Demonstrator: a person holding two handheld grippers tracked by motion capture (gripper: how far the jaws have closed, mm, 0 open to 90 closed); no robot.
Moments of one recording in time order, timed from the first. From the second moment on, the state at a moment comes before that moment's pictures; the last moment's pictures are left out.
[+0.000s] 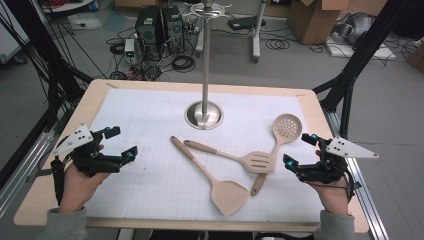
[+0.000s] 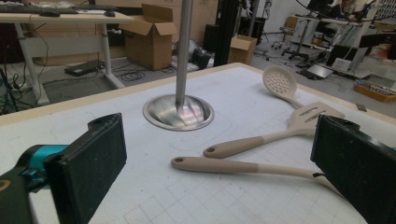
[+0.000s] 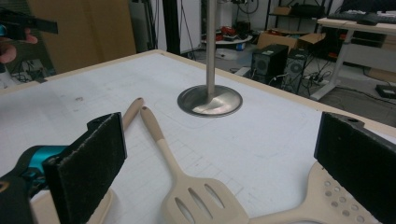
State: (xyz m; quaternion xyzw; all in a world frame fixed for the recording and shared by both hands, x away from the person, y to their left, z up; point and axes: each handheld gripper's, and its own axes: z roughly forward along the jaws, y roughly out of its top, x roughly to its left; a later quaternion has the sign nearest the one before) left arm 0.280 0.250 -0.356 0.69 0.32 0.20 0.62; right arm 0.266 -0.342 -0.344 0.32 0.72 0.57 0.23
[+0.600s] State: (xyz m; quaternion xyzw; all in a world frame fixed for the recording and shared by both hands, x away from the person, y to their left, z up) left arm 0.280 0.250 -0.358 0.69 0.33 0.21 0.61; right arm 0.273 -0.329 -0.346 0.31 0.74 0.56 0.21
